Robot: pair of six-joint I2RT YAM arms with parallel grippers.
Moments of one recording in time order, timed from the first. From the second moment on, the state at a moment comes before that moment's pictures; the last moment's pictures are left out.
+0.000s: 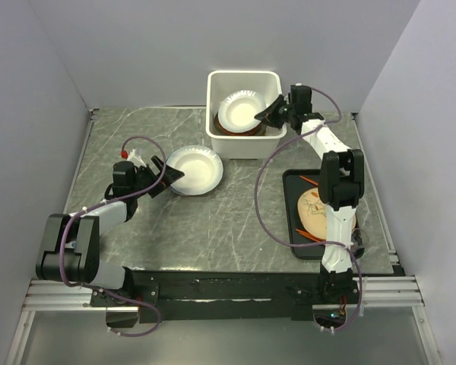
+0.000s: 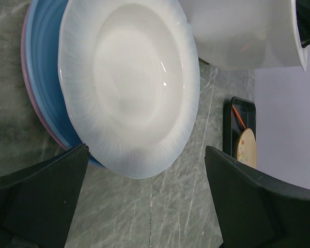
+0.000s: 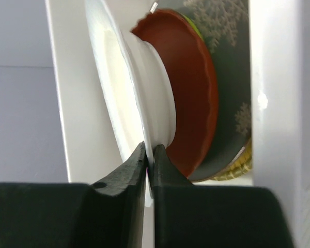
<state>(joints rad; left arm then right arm) -0.07 1.42 0.54 0.44 0.47 -0.79 0.14 2.21 1.87 -0.18 -0.45 0.86</state>
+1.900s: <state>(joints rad) -0.08 1.47 0.65 0.30 0.36 -0.76 0.26 1.39 0.79 0.09 -0.42 0.70</state>
